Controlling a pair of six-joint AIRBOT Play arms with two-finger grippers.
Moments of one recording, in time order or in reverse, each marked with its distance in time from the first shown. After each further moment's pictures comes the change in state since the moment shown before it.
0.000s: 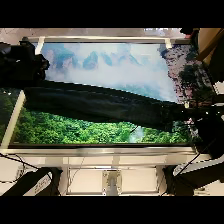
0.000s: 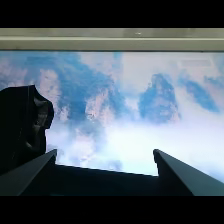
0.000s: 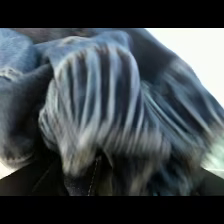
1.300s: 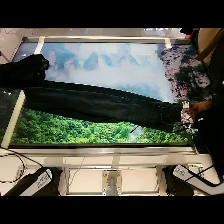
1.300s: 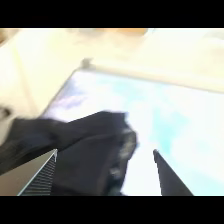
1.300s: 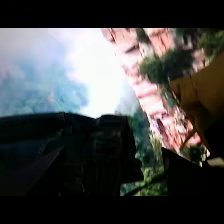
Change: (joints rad) left arm 0.272 -0.039 0.000 0.019 0.194 0.004; right arm -0.056 0.504 0.241 -0.382 -0.040 0.579
